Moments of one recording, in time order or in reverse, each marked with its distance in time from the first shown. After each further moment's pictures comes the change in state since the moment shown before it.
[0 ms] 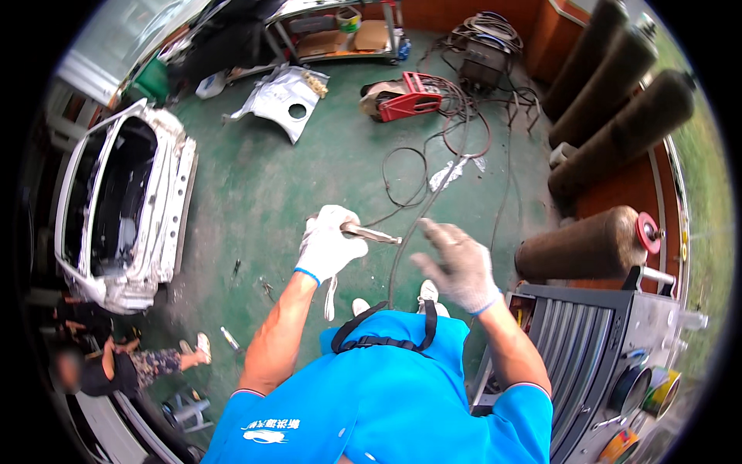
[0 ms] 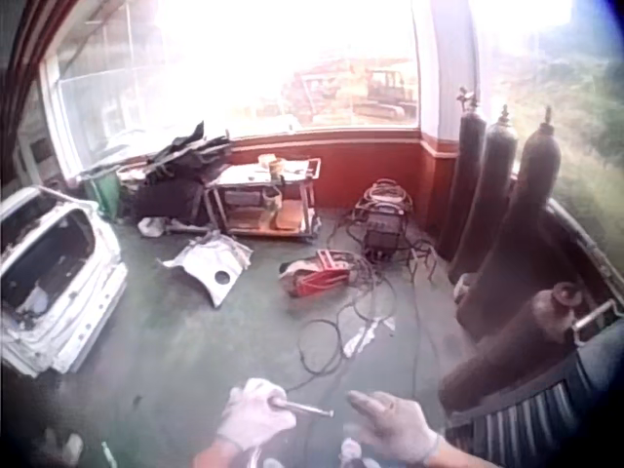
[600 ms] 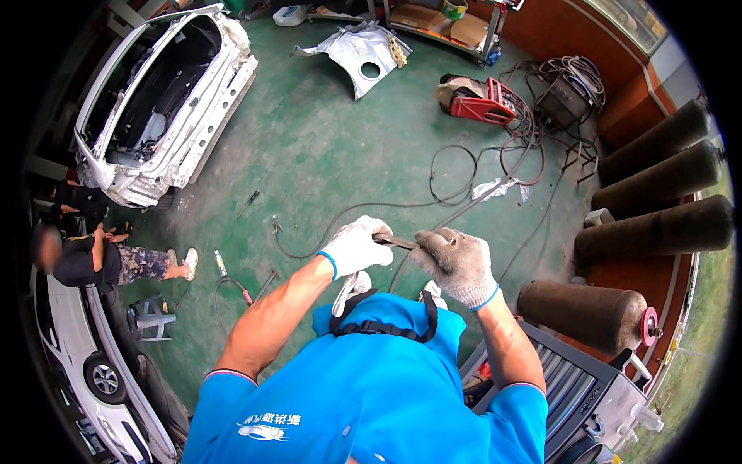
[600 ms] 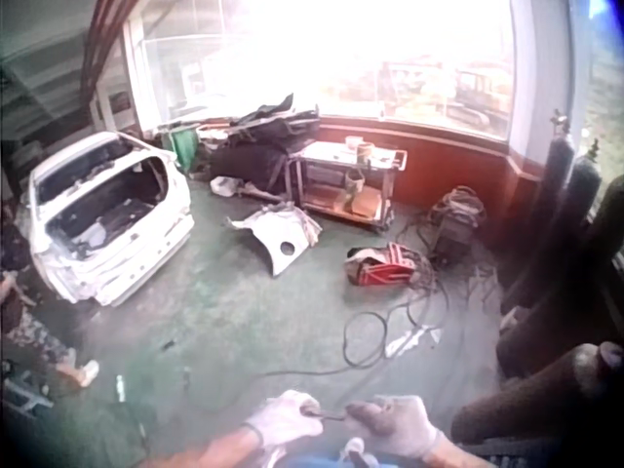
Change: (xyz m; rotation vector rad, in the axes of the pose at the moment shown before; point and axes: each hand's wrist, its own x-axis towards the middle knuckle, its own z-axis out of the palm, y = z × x) left_hand -0.064 -0.054 -0.019 -0.284 -0.249 -0.347; right_hand 0.053 -0.040 0.071 -0.068 -0.335 -0.354
